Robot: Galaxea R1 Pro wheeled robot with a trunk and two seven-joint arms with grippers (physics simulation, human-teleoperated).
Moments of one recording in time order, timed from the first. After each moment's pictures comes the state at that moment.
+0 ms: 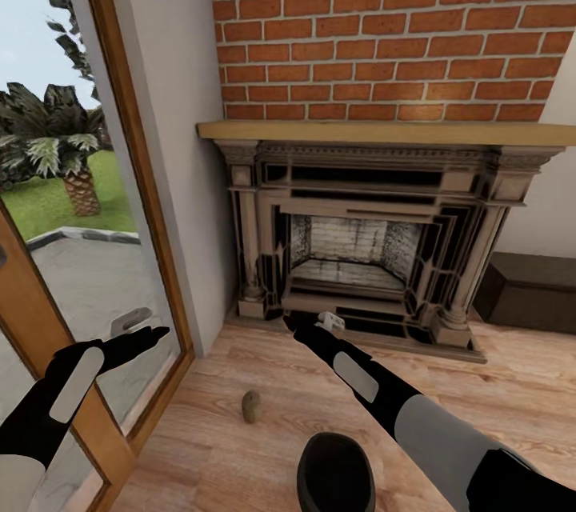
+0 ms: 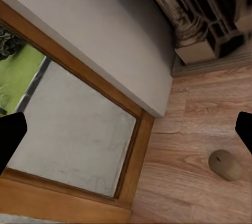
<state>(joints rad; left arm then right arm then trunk) -0.54 0.31 0.03 -1.08 0.73 0.68 0.11 -0.82 0.04 0.76 -0.55 -1.21 0.02 0.08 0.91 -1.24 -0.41</state>
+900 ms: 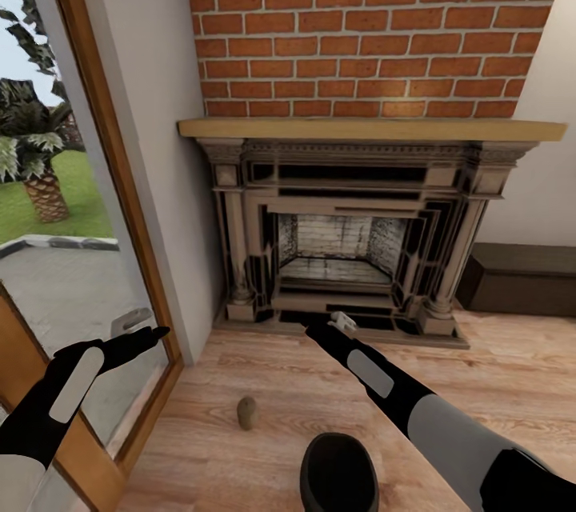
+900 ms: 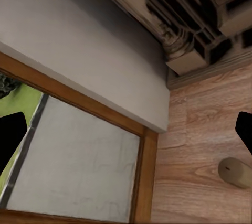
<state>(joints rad) -0.54 0.31 0.03 -1.08 0.73 0.68 0.11 -0.82 -0.01 0.76 -0.55 -1.35 0.03 0.14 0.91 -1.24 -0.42</state>
